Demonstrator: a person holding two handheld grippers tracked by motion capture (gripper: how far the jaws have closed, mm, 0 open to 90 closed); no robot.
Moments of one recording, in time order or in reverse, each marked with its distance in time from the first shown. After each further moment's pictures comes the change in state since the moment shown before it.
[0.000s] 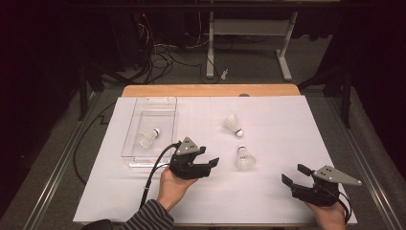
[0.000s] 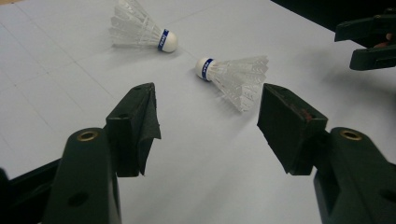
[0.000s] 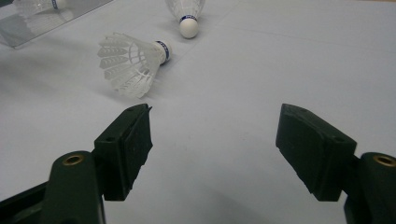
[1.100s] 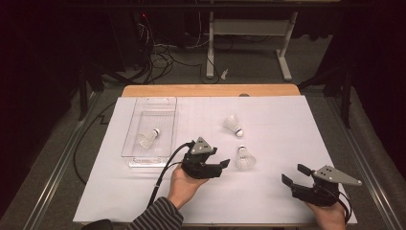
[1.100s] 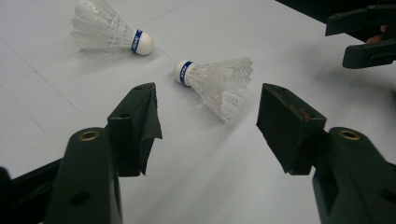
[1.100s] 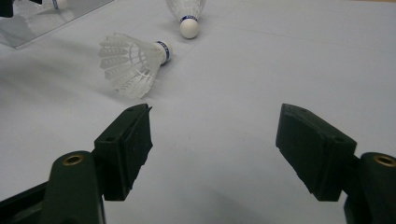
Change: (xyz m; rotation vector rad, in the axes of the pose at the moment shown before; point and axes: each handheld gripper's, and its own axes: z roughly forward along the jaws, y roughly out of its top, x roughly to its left) left arm -0.014 0.009 0.025 0.029 -0.037 0.030; right arm 0.000 0.000 0.000 0.000 0.002 0.001
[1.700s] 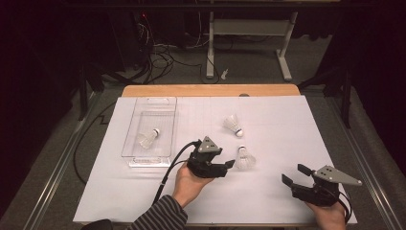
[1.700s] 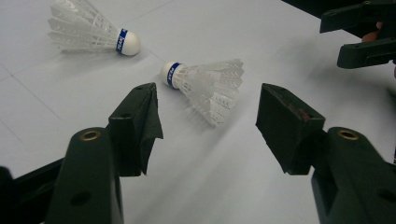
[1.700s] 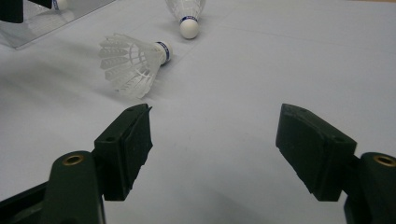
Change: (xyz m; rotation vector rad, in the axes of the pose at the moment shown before) left arm -0.006 0.009 0.011 0.033 -0.019 0.011; right arm -0.001 0.000 0.000 -0.003 0.001 -0.001
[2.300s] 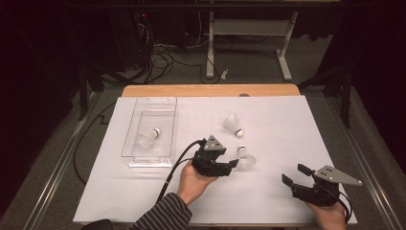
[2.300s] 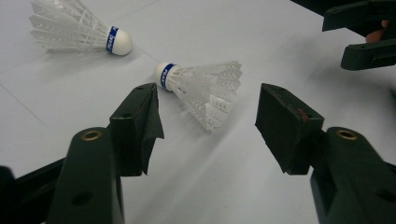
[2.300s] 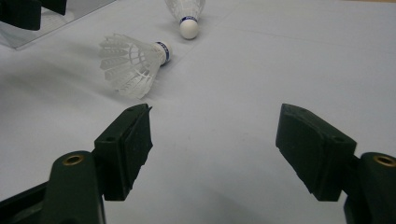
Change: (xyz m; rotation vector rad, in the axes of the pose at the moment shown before) left arm -0.001 0.005 0.013 0.023 -0.011 -0.008; right arm 0.000 0.000 0.000 -0.001 0.000 0.001
